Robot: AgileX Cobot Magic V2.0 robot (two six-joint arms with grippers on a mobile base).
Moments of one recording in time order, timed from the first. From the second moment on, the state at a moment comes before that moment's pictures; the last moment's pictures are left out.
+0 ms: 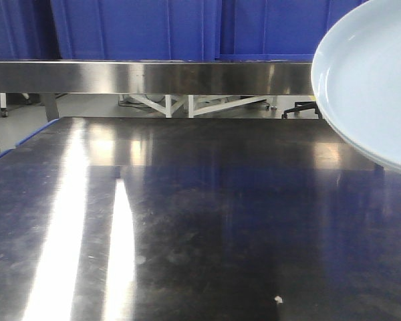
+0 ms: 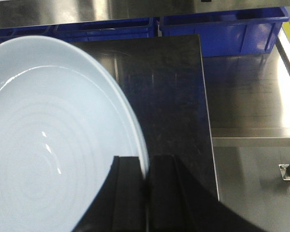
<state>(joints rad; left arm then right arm) -0.07 0.71 -0.38 -0.07 0.46 -0.13 0.11 0.57 -0.53 -0.13 0.51 0.34</state>
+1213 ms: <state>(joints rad) -0.07 0.71 -0.38 -0.07 0.46 -0.13 0.11 0.57 -0.53 -0.13 0.51 0.34</state>
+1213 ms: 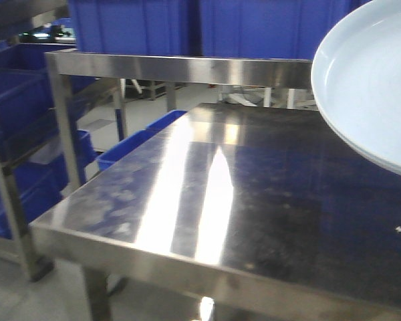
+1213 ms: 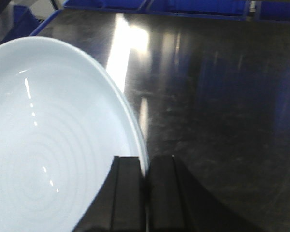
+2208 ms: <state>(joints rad) -0.07 0.71 -0.38 -0.07 0.46 -0.13 0.11 0.57 -0.53 -0.13 0.51 0.34</state>
